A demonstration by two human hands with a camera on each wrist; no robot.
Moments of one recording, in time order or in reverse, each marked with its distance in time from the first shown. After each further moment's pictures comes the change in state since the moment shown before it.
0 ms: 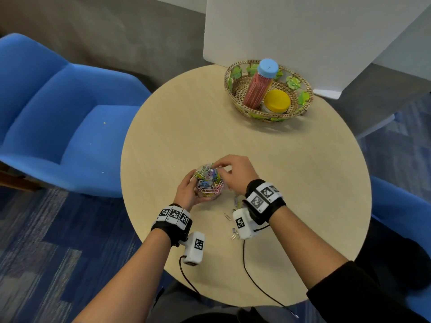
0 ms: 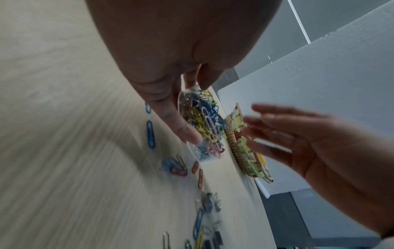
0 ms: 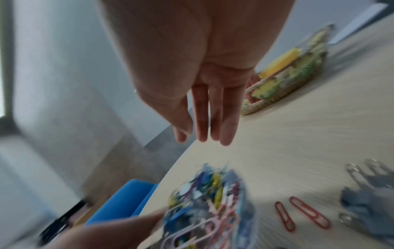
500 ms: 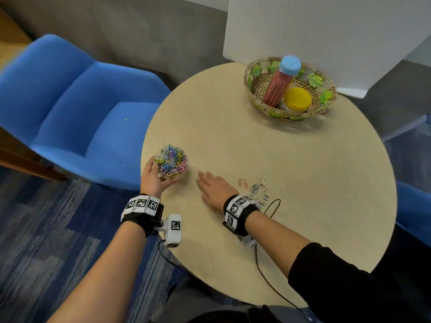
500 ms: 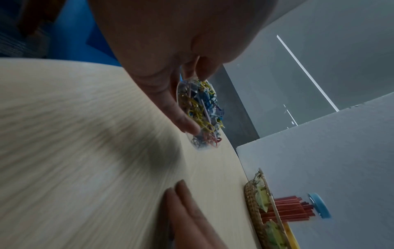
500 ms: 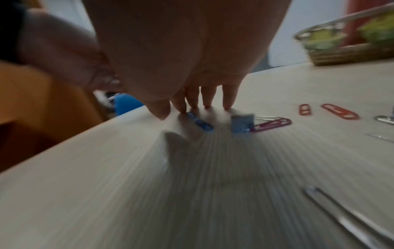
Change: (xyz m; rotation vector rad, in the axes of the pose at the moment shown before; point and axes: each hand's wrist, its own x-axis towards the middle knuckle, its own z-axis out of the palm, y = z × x) left_hand 0.005 0.051 -0.109 -0.098 0.325 0.152; right_hand -0.005 -0.008 0.108 -0.598 -0.508 -0.270
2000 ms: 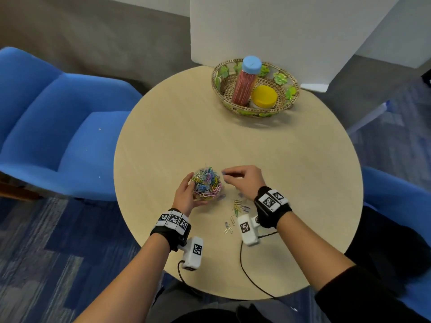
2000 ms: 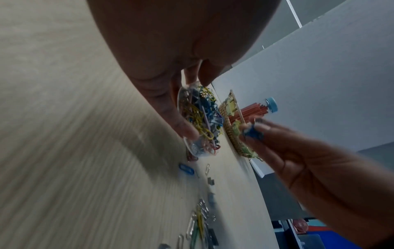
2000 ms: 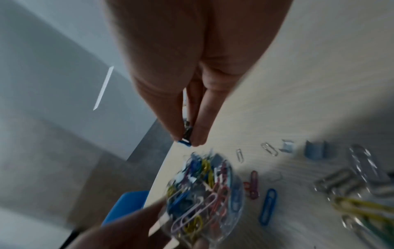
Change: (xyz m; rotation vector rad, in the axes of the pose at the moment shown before) left_hand -0.074 -0.074 0.100 0.208 -0.319 -0.090; right_hand -0.104 0.084 -0.033 1.013 0.609 0.392
